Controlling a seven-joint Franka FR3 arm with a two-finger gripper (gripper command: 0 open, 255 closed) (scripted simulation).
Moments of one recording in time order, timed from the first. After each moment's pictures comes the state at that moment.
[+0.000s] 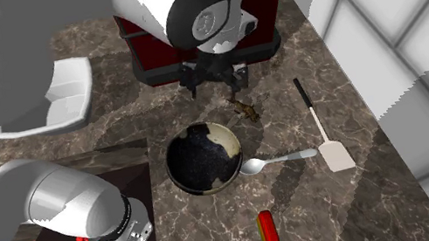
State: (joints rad) arm -0.01 -0.50 -0.54 -2.39 -0.23 1.83 -0.67
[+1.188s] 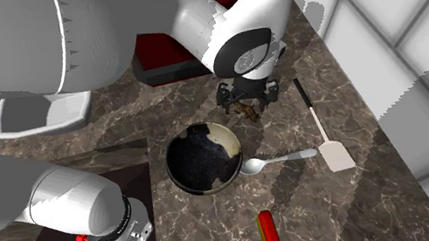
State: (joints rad) arm 0.04 -0.21 -0.74 -2.35 -0.14 2.08 -0.98
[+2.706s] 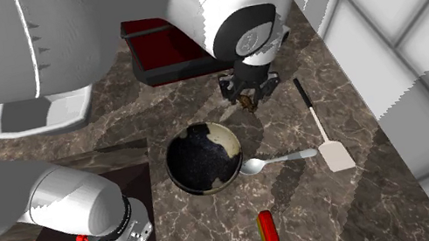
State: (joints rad) arm 0.04 -0.27 -0.72 -2.29 -0.17 1.97 -0.95
